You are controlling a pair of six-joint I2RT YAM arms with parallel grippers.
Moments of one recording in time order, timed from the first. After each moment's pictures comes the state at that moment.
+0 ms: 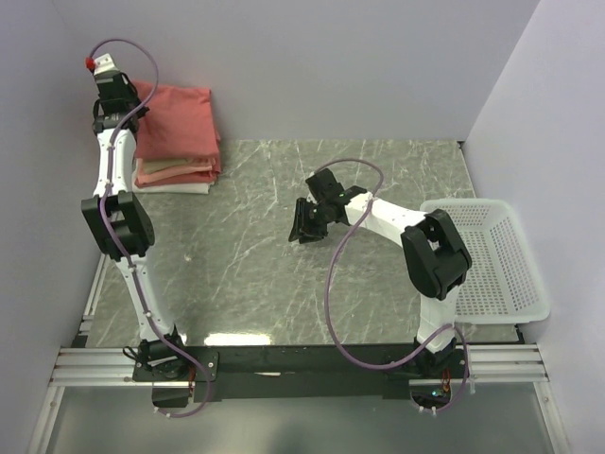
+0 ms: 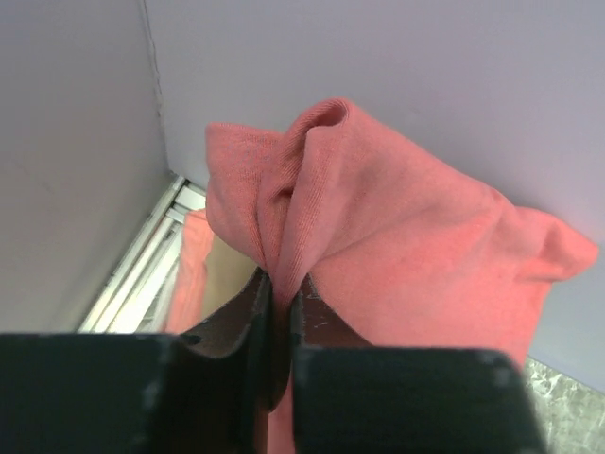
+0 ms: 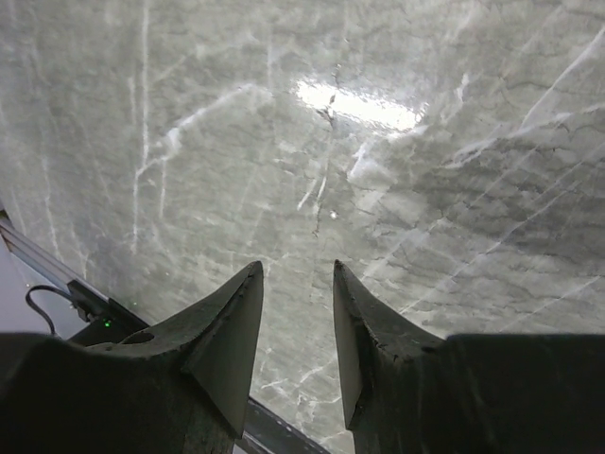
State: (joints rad) left arm 0.23 2.27 2.31 -0.35 -0.11 -0.29; right arm 0.62 1.90 1.37 -0.45 -0.30 0.68
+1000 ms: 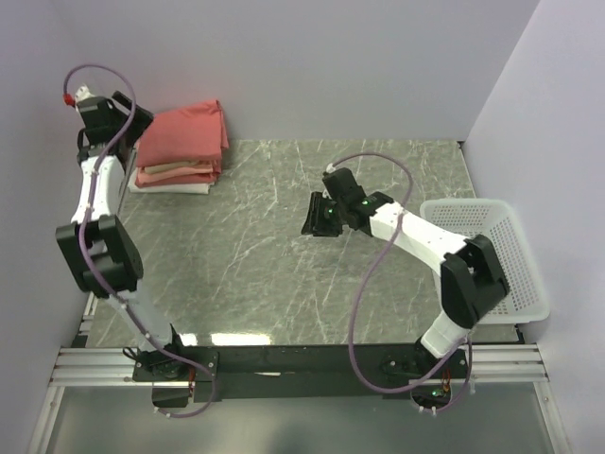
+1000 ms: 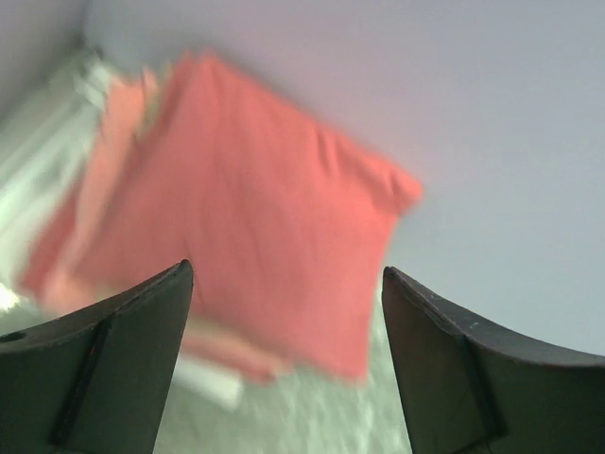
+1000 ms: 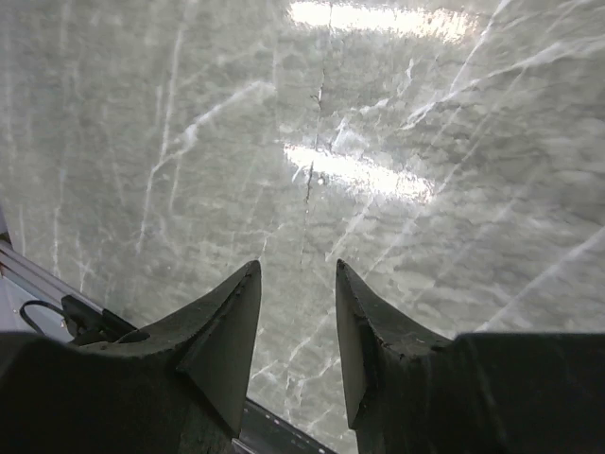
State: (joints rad) left arm 0.29 1.92 1.78 -0.19 0.10 -0.65; right arm 0.62 1.68 1.24 -0.45 -0.17 0.67
